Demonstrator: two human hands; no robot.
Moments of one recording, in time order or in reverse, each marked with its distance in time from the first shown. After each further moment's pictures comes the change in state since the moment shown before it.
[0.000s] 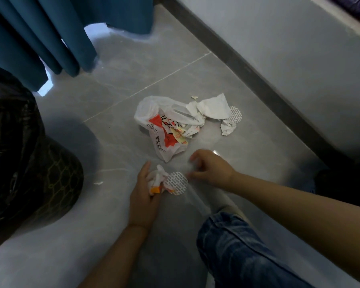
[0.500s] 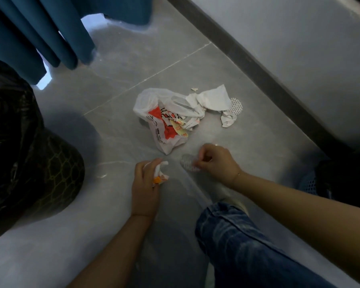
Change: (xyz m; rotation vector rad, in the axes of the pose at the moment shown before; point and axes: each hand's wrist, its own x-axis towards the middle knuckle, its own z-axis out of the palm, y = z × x) left_hand 0.003 0.010 0.000 0.202 0.033 0.144; right_hand -0.017 -0.002 0.004 0.292 0.168 0.005
